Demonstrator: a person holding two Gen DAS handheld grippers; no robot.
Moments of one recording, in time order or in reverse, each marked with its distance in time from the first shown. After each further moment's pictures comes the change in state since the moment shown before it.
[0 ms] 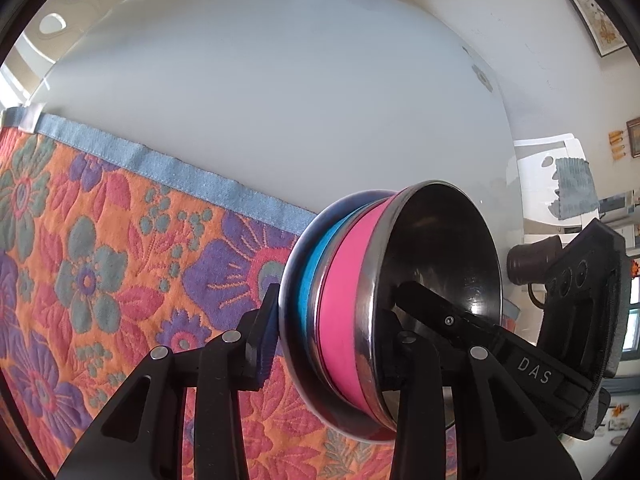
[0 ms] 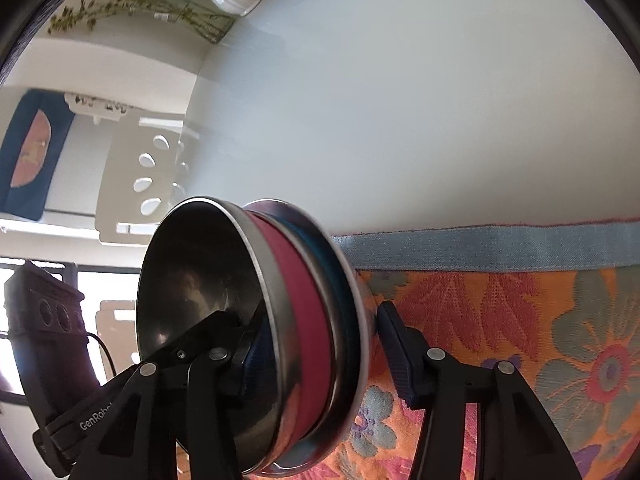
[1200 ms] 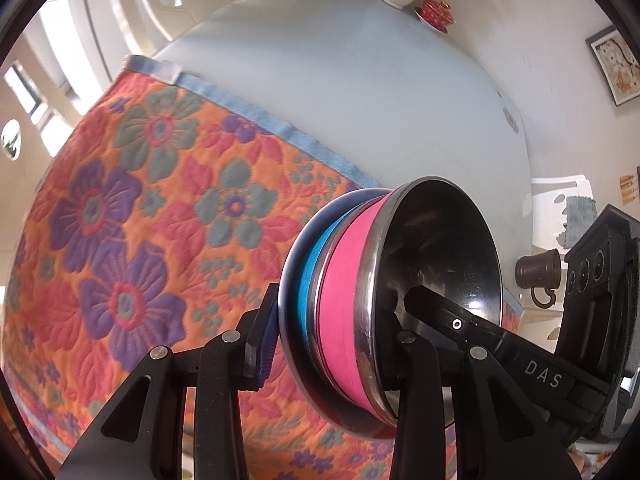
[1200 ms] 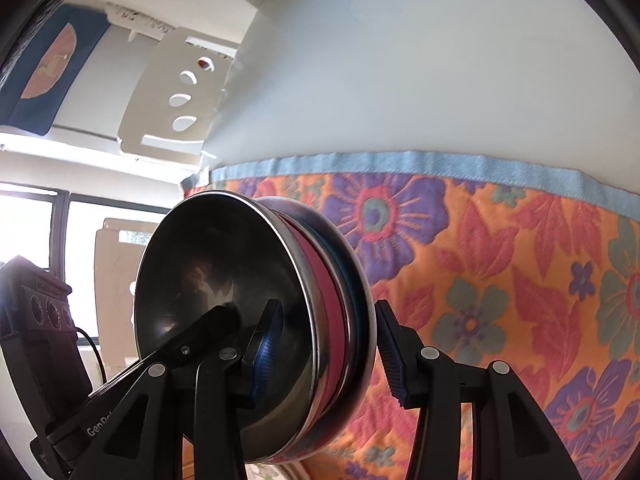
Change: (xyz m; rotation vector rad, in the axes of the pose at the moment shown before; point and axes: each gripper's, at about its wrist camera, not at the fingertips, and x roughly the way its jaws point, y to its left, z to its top) left arm -0.097 0.078 -0.070 -0.157 -0.087 0.065; right arm 0.006 0.097 -0.058 -0.168 0.122 -0.045
